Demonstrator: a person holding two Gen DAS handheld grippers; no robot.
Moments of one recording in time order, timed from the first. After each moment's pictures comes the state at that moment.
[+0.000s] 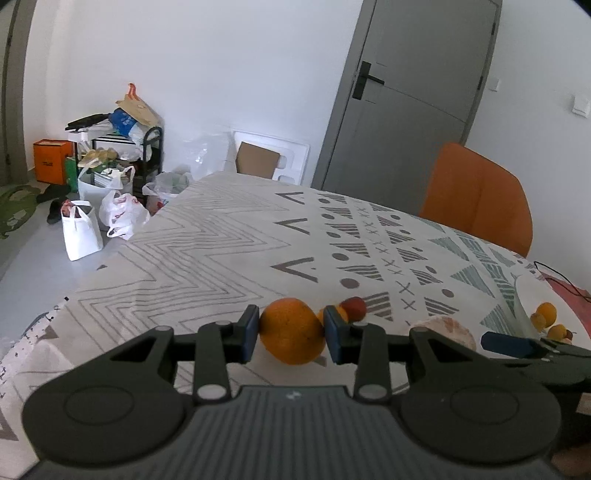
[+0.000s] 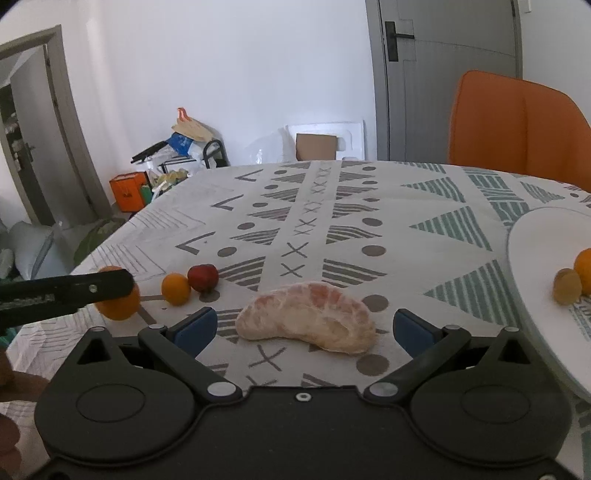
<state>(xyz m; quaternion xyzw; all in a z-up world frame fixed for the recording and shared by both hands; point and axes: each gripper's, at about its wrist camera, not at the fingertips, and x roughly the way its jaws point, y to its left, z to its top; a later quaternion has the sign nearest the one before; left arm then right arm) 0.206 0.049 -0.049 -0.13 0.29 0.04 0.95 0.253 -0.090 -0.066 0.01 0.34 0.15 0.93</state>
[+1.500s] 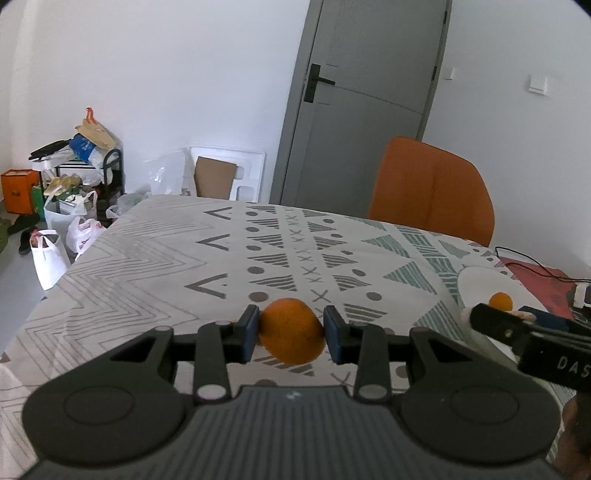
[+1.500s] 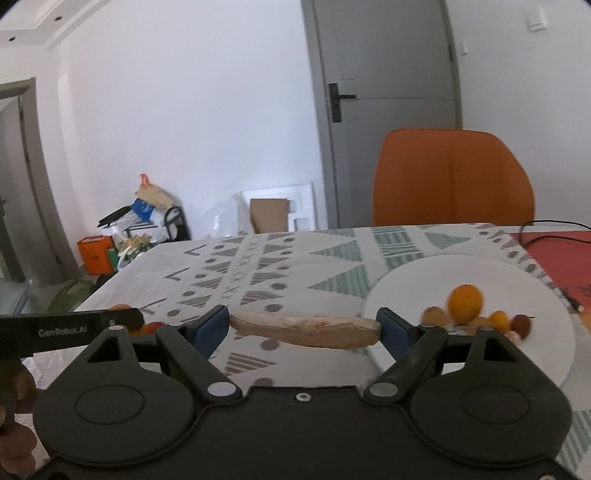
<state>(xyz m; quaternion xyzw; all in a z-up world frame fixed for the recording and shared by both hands) 0.214 -0.016 -0.029 -0.09 0.28 -0.02 0.96 0.204 -0.177 -0.019 0.04 0.23 0.08 0.97</state>
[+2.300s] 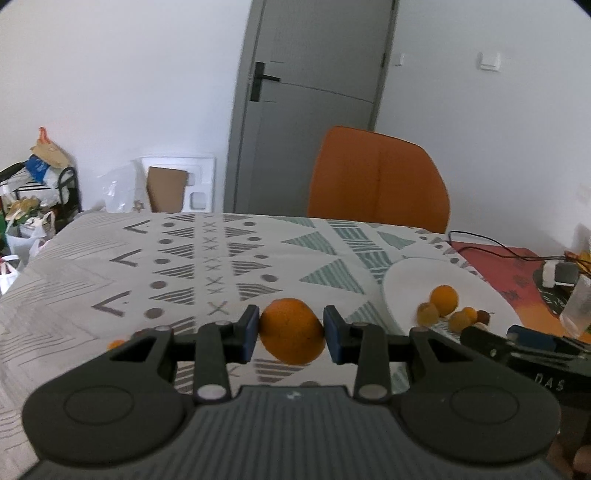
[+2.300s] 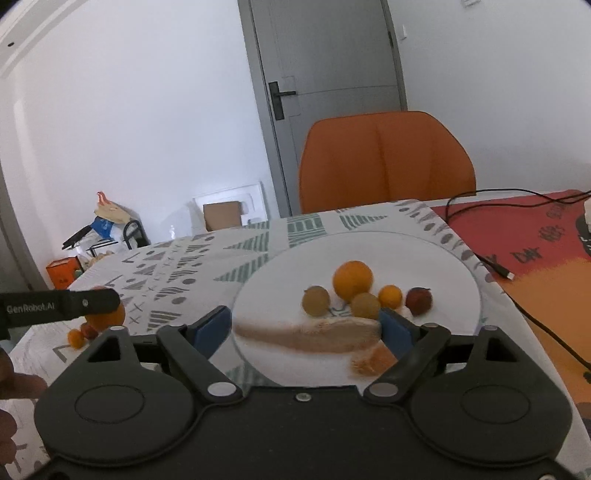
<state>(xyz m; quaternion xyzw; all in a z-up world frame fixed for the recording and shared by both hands) 0.231 -0.093 -0.023 -0.06 0.27 -0.09 0.96 0.192 -0.258 -0.038 0.08 0.24 0.02 0.97</state>
